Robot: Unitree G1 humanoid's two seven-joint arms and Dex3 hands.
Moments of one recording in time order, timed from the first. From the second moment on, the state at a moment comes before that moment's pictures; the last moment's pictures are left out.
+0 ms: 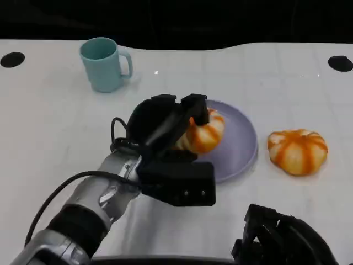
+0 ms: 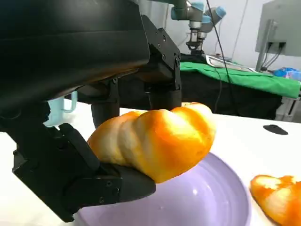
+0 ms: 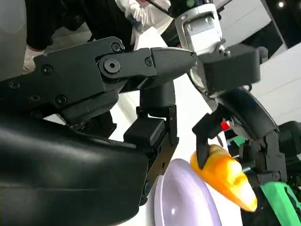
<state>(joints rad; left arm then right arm) -0.70 0.07 -0.50 0.77 0.79 -0.25 0.31 0.21 -0.05 0.08 -0.08 0.46 0.22 0.59</state>
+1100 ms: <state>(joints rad) -0.72 0.15 -0.58 0.62 0.80 -0.17 0.12 0.21 -0.05 0.09 -0.08 0.46 0.21 0.59</state>
